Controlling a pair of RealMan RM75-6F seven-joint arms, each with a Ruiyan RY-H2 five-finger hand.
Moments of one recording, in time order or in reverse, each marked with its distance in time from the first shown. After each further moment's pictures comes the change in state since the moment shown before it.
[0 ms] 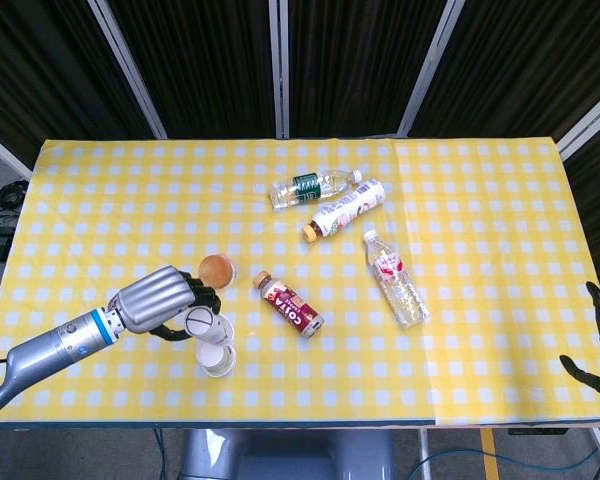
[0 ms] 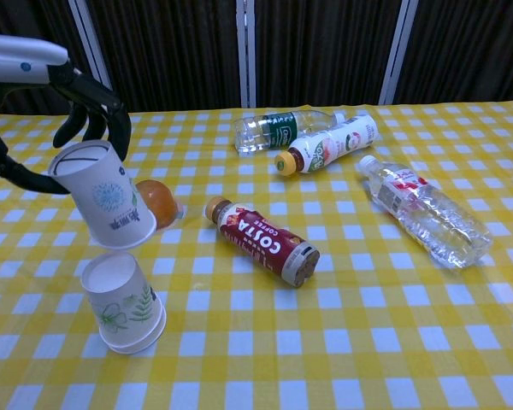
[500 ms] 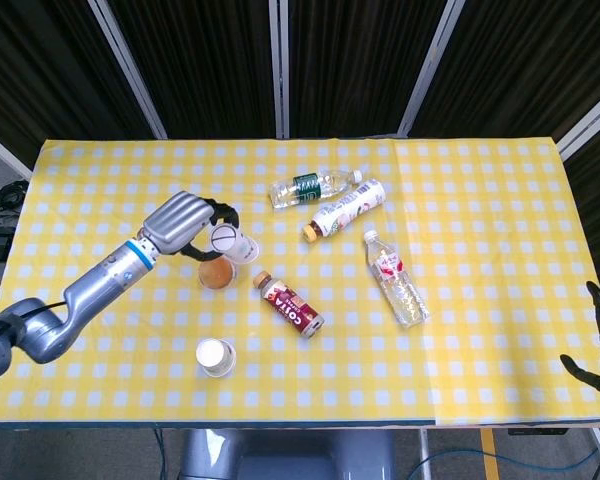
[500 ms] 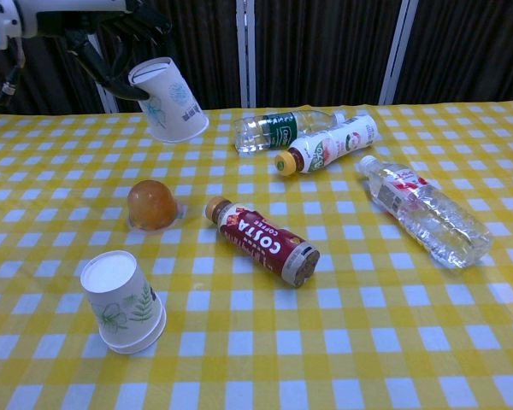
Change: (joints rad) left arm -0.093 -0.175 -0.208 0.238 -0.338 -0.164 0.024; right arm 0.006 -0.005 0.002 0.008 0.012 -0.014 0.000
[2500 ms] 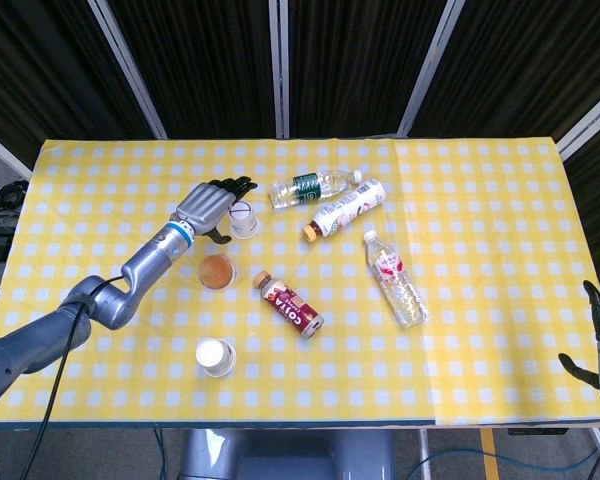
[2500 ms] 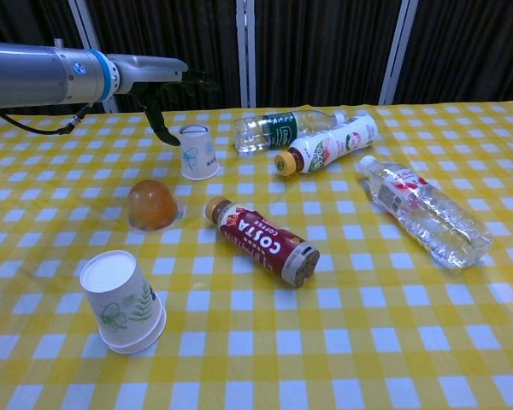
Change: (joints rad) left arm -0.181 -0.419 -0.064 0.542 -0.302 -0.354 0.219; right arm 0.010 -0.016 0.006 0.015 0.026 -0.021 -0.029
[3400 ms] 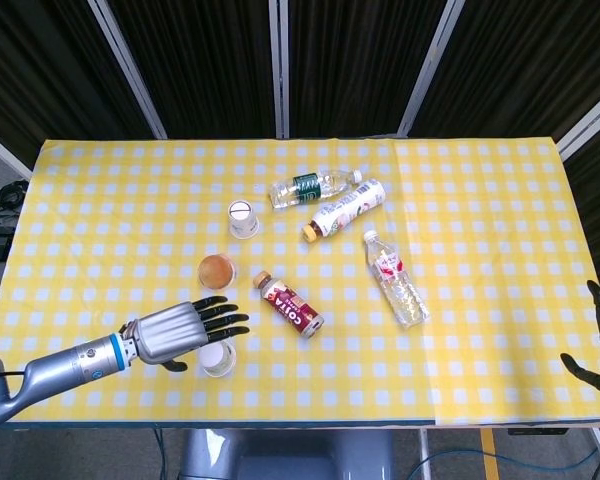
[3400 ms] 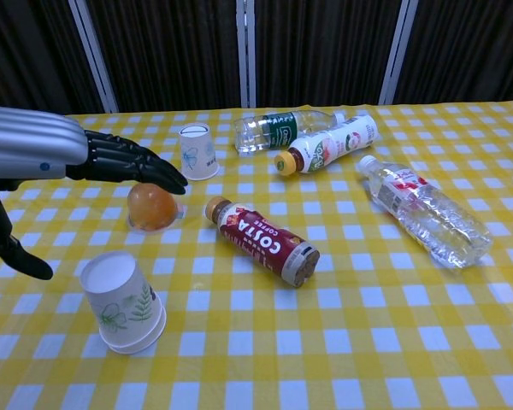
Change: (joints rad) left arm 0.230 0.503 0.366 -0.726 0.680 0.502 -0.062; right arm -0.009 0.010 -0.002 -0.010 -0.024 0.023 0.019
